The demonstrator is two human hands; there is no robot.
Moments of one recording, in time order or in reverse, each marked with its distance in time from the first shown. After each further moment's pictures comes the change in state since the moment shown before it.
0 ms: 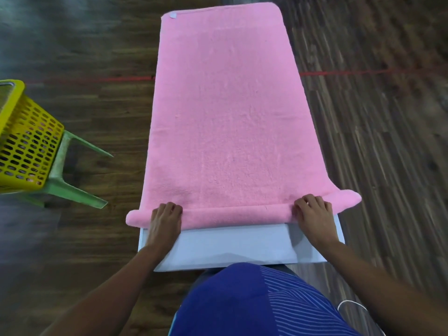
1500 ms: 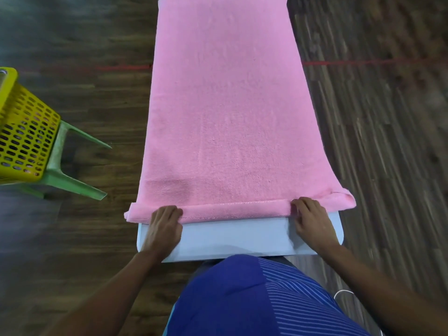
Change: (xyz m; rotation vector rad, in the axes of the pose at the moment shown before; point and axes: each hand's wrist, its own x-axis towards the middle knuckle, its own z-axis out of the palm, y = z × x) left_hand -0.031 -0.001 0.008 -0.064 0.048 0.117; right_hand -0.024 -0.001 0.008 0.171 -0.069 -0.031
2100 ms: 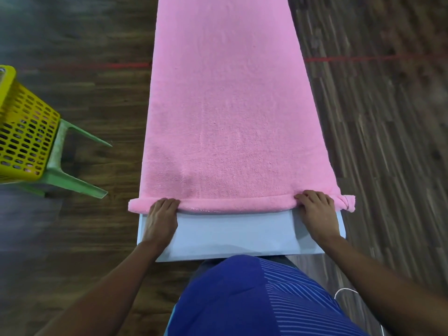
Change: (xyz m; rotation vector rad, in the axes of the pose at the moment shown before) left_hand 0.022 -0.002 -0.004 -0.002 -0.098 -0.187; right_hand 0.017 0.006 -0.003 -0.091 0.062 0.030
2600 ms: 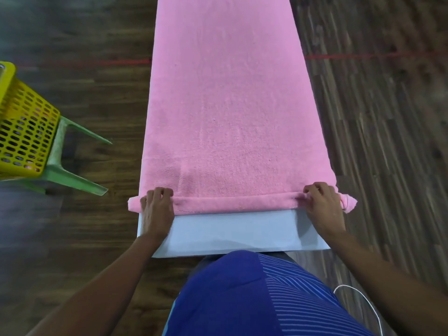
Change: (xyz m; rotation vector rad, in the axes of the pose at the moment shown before) left_hand 0.009 0.000 -0.005 0.066 0.104 -0.096; right_hand 0.004 0.011 -0.009 0.068 0.045 0.095
